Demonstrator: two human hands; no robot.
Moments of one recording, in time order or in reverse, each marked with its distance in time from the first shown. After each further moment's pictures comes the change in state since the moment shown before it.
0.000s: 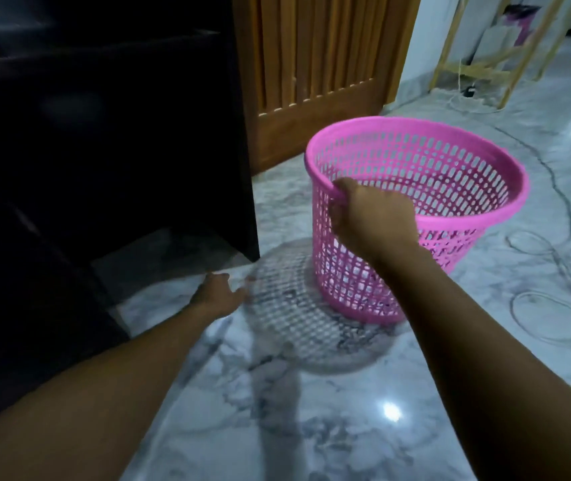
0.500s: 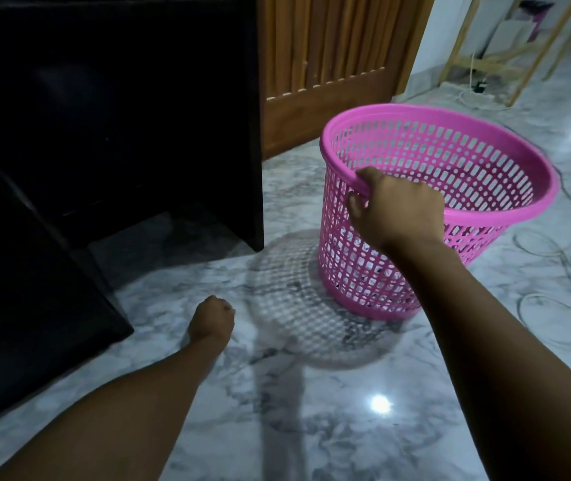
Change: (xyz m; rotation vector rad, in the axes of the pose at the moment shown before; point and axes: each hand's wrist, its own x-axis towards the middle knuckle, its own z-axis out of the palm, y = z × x) left_hand -0.005 -0.054 0.057 -0.033 0.256 -0.029; right_hand 0.003 0.000 0.005 -0.071 0.012 0.013
